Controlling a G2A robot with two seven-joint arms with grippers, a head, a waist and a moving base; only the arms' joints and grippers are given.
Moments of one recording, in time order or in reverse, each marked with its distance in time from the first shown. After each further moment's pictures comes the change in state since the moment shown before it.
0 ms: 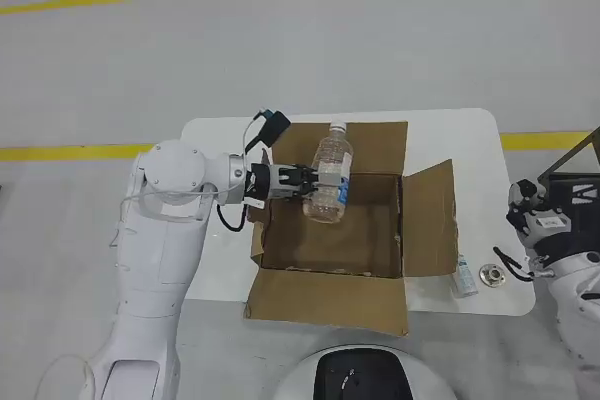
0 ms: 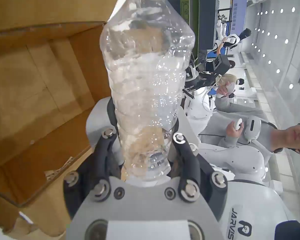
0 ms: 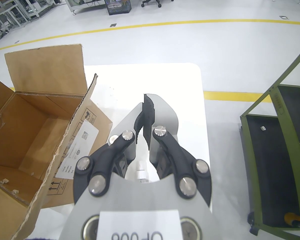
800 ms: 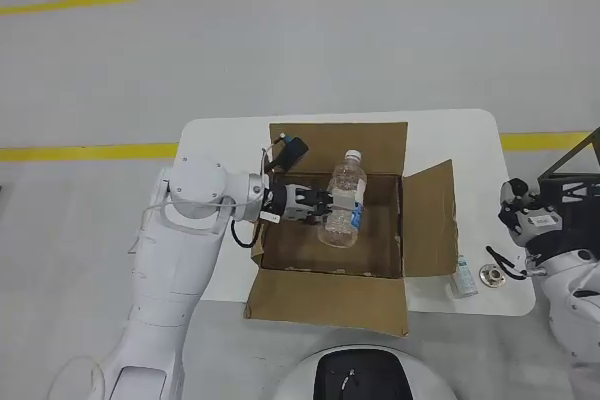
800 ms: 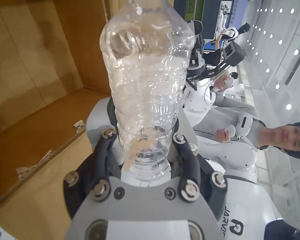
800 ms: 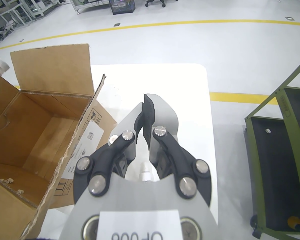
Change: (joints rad) left arm 0.055 0.000 0.078 -0.019 -0.040 0.119 -0.003; right arm 0.018 0.009 -0.036 0.004 0.000 0.011 0.002
